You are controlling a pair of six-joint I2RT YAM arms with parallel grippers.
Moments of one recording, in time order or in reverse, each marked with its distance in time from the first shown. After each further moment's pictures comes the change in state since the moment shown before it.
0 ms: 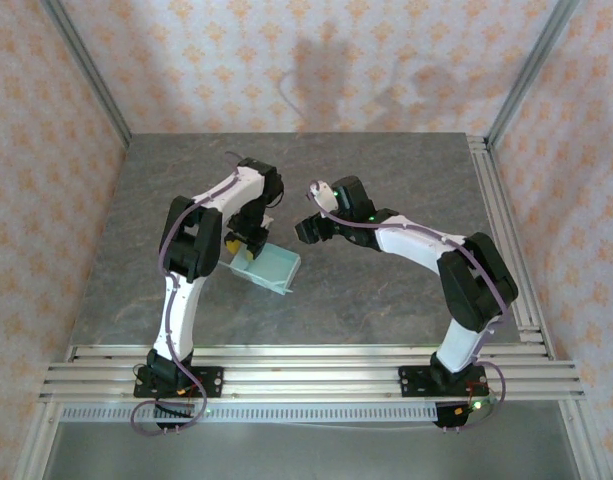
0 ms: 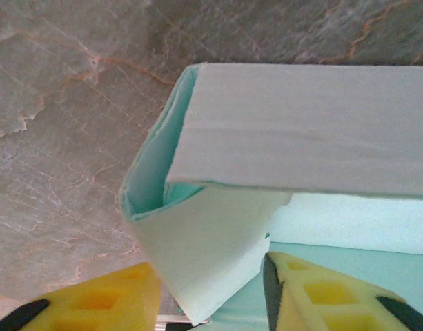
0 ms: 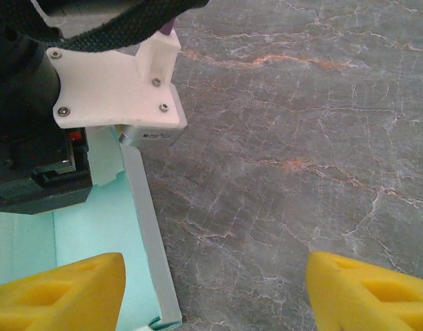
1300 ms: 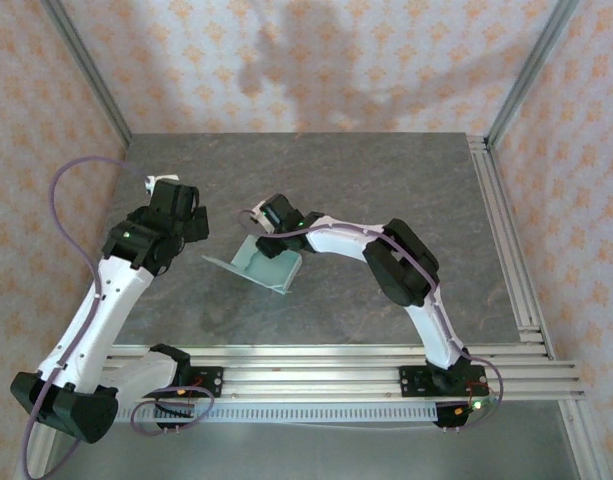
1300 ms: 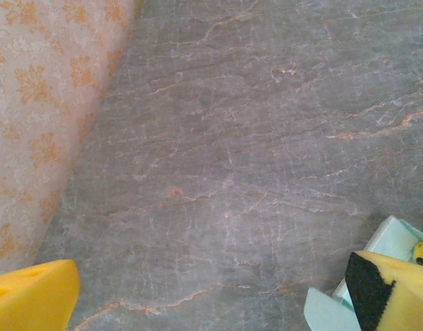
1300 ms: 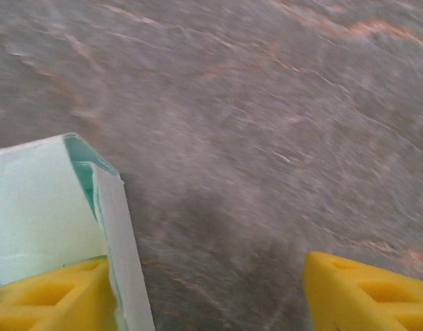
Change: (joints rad) left arm 0.096 -1.191 -0.661 0.562 -0.414 -0.316; right arm 0.247 0.457 0.459 -0.214 0.420 -0.097
